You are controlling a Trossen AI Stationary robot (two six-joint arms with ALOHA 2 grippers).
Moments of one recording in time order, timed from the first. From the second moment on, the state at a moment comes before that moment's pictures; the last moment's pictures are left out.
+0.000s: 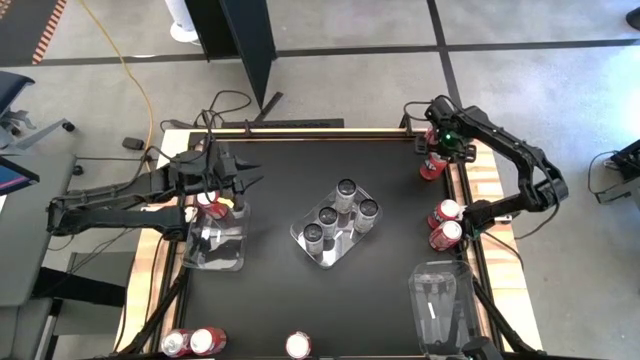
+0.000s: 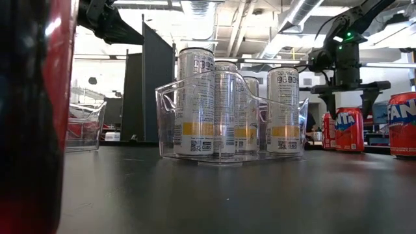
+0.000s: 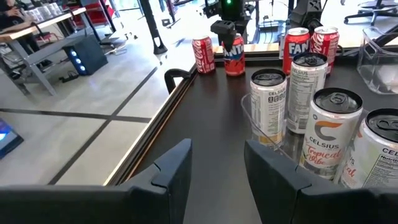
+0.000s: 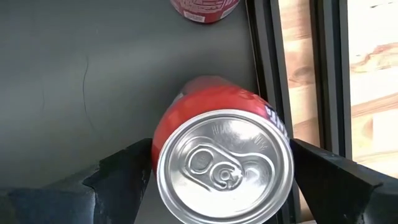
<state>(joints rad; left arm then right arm) 0.27 0.69 0.65 -0.18 -0.14 0.20 -1.10 1.35 0.99 -1.09 0.10 0.69</state>
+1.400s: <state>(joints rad) 0.27 0.69 0.65 -0.18 -0.14 0.20 -1.06 1.42 0.94 -1.03 0.16 0.74</state>
